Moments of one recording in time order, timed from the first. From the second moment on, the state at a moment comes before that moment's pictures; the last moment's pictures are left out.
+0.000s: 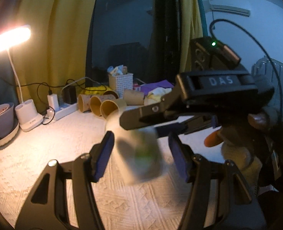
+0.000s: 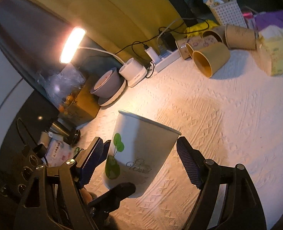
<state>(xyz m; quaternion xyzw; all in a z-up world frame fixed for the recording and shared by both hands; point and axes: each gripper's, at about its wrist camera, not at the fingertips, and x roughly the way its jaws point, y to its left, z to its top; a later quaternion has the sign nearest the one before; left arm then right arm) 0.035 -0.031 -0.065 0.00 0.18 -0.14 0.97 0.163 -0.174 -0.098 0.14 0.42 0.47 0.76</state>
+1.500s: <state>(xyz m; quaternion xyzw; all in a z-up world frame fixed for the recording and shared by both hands) -0.022 0.104 -0.104 -0.16 0.30 0.01 0.94 0.156 -0.016 -0.119 -0.22 0.51 0.47 0.69</state>
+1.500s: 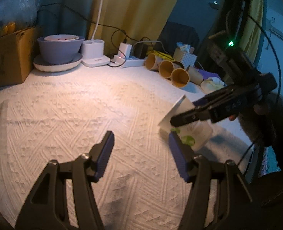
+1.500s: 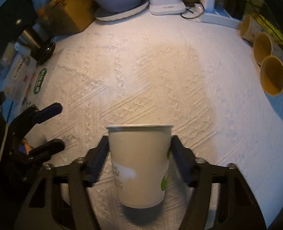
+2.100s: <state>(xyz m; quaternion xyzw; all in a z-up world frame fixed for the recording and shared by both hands) 0.022 0.086 -0.096 -0.17 0.32 0.01 0.93 0.154 -0.083 -0.114 -0.15 0.27 0.39 0.87</state>
